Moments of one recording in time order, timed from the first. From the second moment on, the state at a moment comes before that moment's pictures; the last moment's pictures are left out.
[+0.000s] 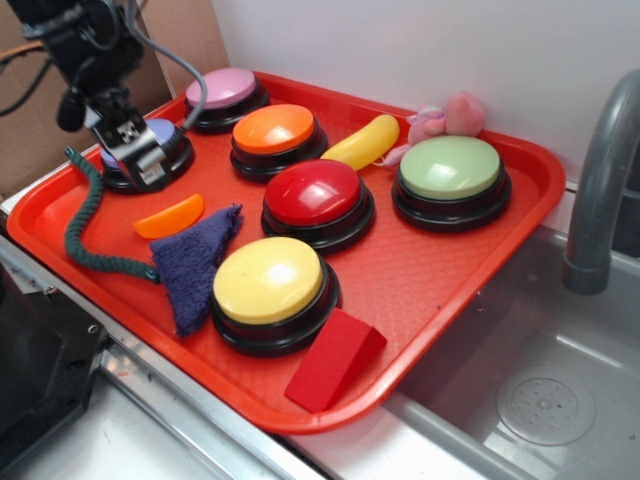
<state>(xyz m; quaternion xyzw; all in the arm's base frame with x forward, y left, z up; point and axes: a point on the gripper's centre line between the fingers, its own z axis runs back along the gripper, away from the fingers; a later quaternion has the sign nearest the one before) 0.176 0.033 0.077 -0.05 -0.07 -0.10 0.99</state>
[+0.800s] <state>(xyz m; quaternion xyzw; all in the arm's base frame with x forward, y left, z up) 0.183 0.041 0.022 -0.04 -0.05 -0.11 0.99</state>
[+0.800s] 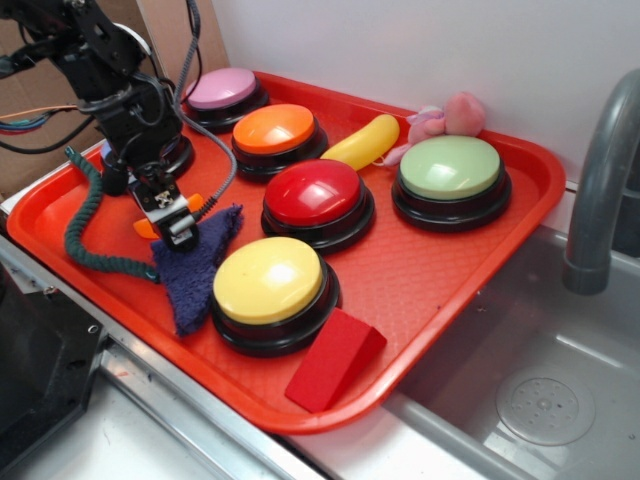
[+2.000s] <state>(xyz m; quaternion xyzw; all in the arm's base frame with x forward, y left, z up) 0.189 0.050 0.013 -0.02 -0.03 -0.08 1.00</state>
